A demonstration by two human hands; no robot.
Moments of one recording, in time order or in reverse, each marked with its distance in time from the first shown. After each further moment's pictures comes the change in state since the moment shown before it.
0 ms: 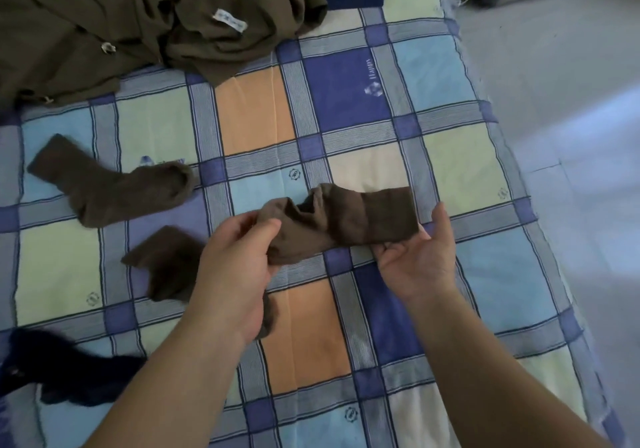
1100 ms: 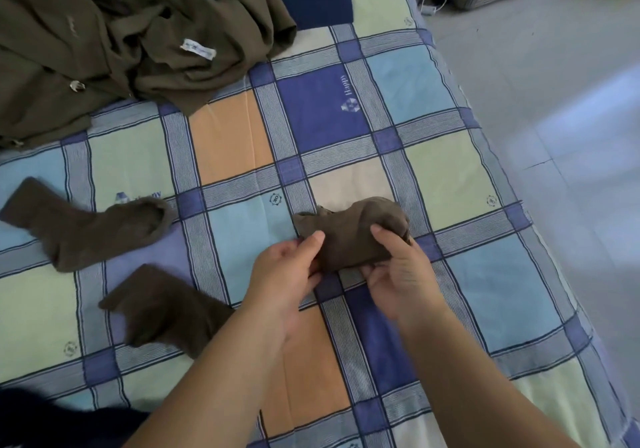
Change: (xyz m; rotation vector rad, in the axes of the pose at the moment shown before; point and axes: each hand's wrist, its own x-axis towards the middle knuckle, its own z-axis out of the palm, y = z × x) left_hand 0.043 -0.047 0.054 0.130 -0.188 -0.179; right_hand 0.010 0.008 0.006 -0.130 0.071 -0.060
